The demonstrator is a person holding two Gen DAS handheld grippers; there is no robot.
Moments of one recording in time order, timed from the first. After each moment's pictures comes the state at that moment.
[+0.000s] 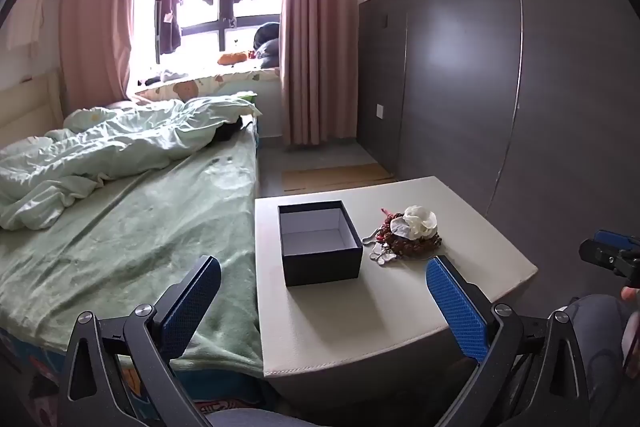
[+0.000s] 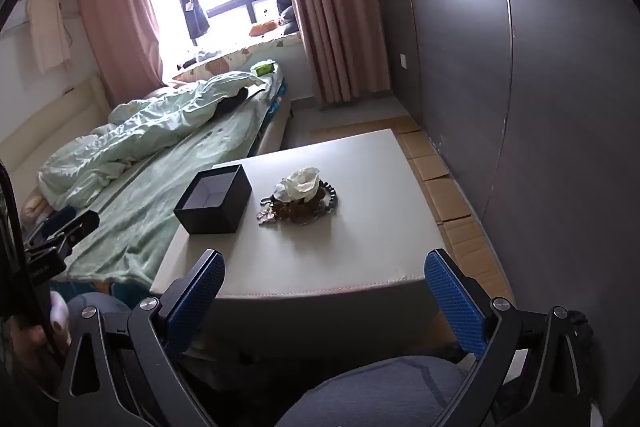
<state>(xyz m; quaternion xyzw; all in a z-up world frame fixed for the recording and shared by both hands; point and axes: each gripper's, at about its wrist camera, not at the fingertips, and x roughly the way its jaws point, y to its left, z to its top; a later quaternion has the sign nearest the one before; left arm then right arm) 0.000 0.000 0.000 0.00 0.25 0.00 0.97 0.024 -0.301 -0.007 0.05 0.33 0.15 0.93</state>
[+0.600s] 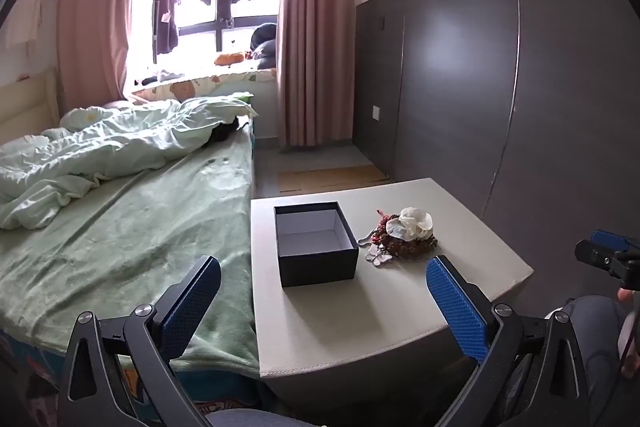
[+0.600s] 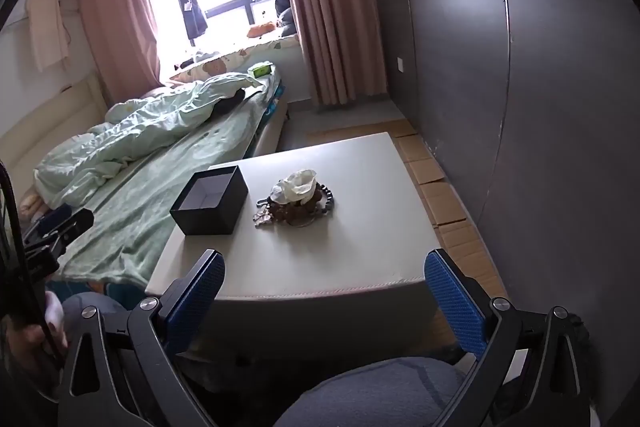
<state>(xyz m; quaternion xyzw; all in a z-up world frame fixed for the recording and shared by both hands) 0.002 -0.005 0.000 -0.01 0.25 0.00 0.97 0.022 -0.301 -0.006 0.04 0.32 0.14 0.93</state>
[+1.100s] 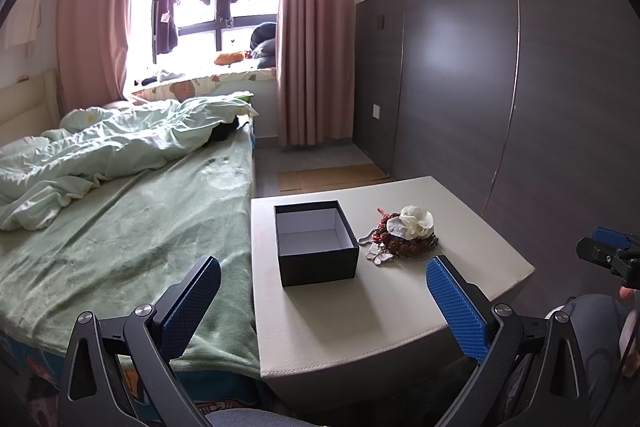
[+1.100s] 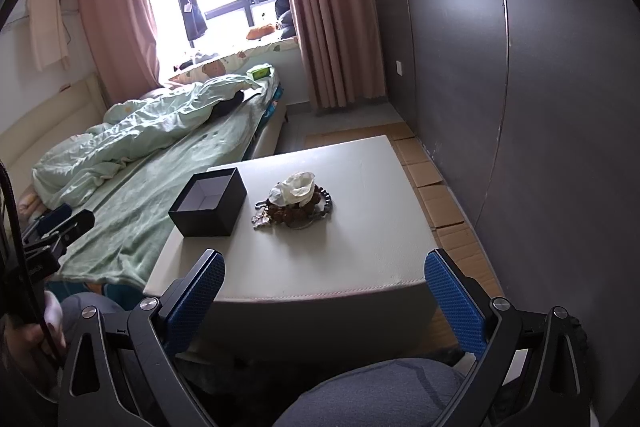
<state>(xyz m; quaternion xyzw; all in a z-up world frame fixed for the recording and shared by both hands) 0.003 -0.006 0.002 -0.01 0.25 0.00 0.97 0.024 -0.300 -0.007 0.04 0.32 0.14 0.94</state>
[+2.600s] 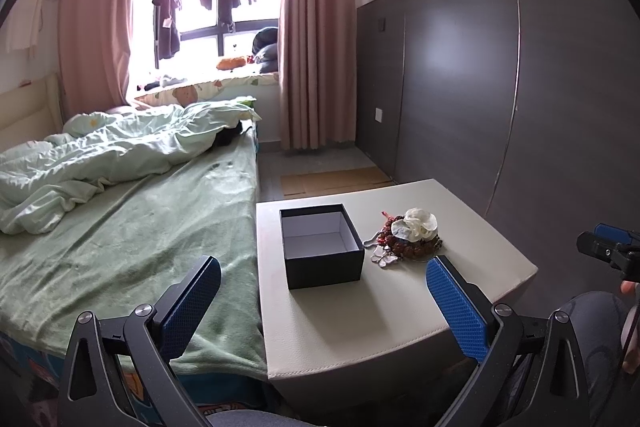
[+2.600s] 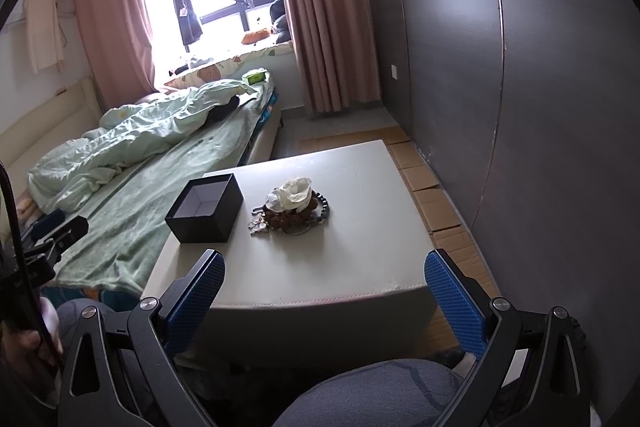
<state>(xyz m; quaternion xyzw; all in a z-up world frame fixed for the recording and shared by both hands) 0.001 0.002 -0.002 0.00 0.24 0.00 0.97 0.022 -0.299 -0.003 0.04 0.31 0.13 0.94</state>
